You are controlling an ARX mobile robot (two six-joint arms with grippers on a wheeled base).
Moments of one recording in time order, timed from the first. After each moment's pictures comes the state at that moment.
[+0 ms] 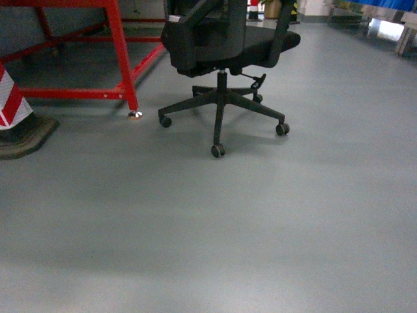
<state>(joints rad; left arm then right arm) 0.00 0.01 0.01 -0.01 0.00 -0.01 0.00 0.00 0.01 -0.01 0.00 0.00</state>
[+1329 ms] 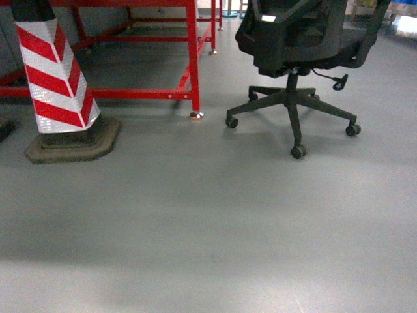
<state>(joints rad) 0.00 0.01 0.01 -0.01 0.00 -0.01 0.00 0.00 0.01 0.00 0.00 0.00</state>
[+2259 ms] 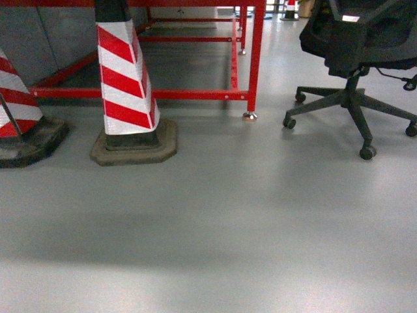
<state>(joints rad) 0.00 0.01 0.01 0.00 0.00 -0.01 0.00 0.00 0.01 -0.01 0.00 0.00</state>
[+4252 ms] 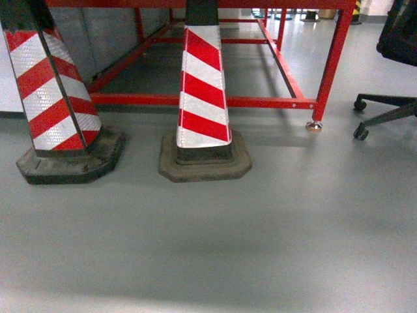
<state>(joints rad) 0.00 0.01 0.01 -0.01 0.00 -0.01 0.00 0.00 0.01 -0.01 0.00 0.00</state>
